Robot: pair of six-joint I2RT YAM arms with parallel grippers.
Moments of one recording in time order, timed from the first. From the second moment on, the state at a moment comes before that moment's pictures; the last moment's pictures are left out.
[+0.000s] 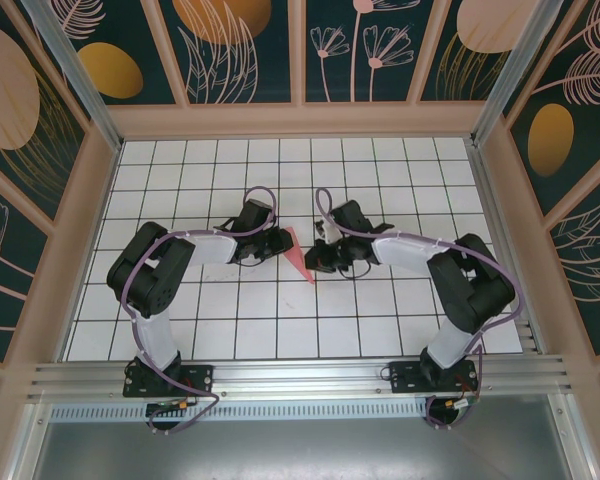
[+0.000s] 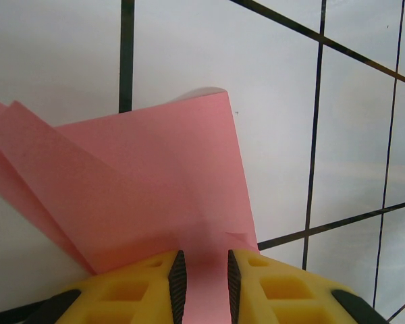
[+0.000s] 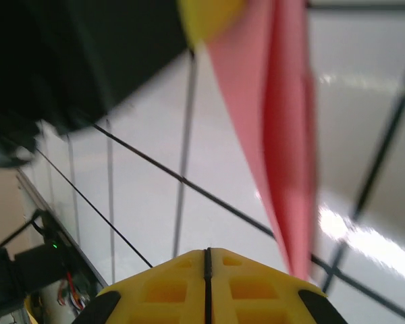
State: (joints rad) left arm -0.54 1.88 0.93 0.07 0.28 -0.84; right arm 0.62 1.70 0.93 -0.22 -0.61 0.62
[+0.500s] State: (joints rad) left arm -0.54 1.88 0.93 0.07 0.28 -0.84; right arm 0.65 1.93 1.04 -0.21 -0.61 0.59
